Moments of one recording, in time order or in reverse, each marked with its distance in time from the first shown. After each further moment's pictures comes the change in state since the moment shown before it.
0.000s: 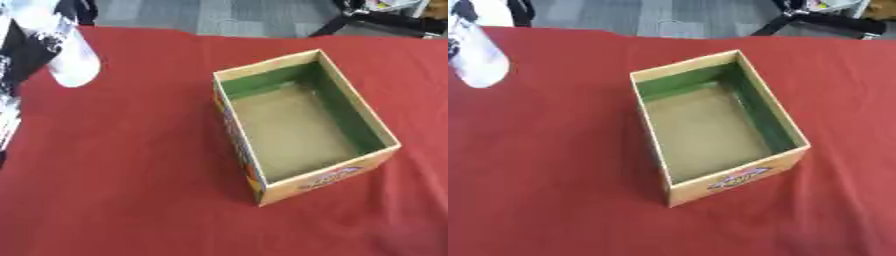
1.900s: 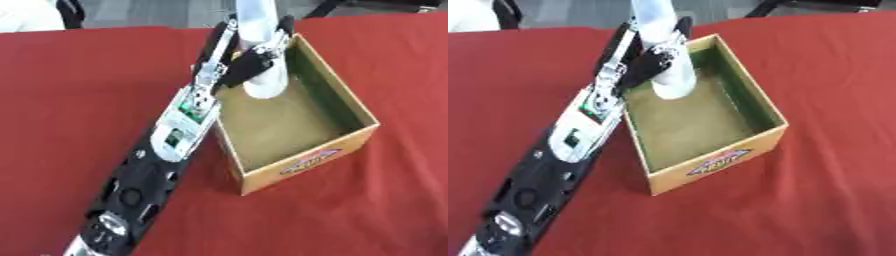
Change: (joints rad) left arm -0.155 -0.498 -0.141 0.283 -0.279 -0.055 0.007; right arm -0.088 -0.069 -0.031 0.000 -0.004 0.053 -0.081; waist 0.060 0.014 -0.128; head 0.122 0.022
